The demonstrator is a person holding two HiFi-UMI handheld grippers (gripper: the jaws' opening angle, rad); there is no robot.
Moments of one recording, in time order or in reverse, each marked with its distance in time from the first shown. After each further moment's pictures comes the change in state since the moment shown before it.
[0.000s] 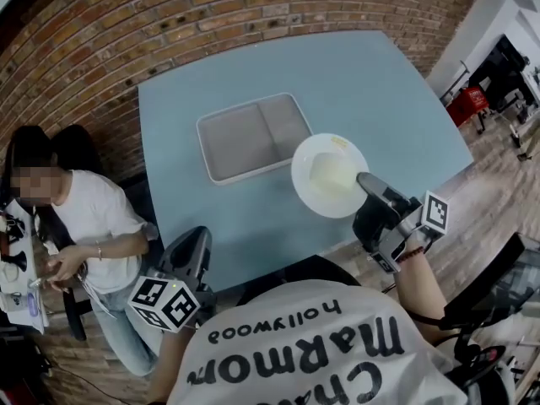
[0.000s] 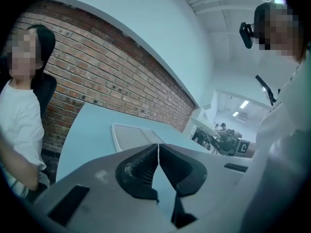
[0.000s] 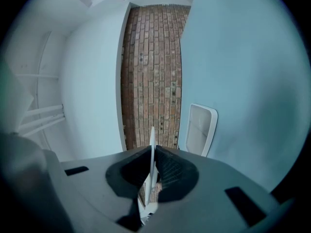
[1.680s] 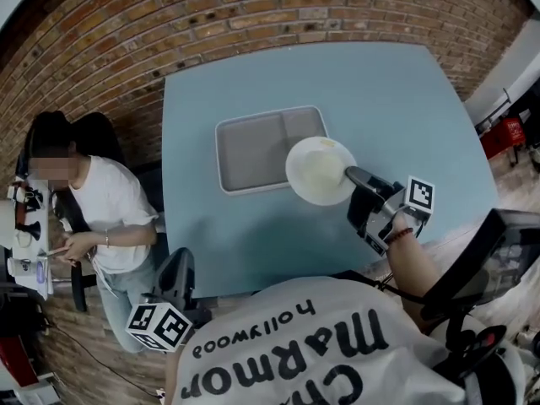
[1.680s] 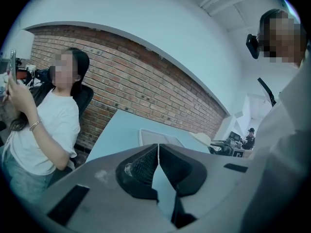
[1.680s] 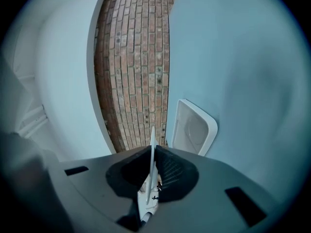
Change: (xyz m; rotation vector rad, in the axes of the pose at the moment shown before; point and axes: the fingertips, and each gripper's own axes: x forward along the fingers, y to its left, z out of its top) left arm -0.027 0.014 0.010 -0.112 -0.104 0.363; right arm 0.091 -0.079 0.070 0.068 0.206 -0.129
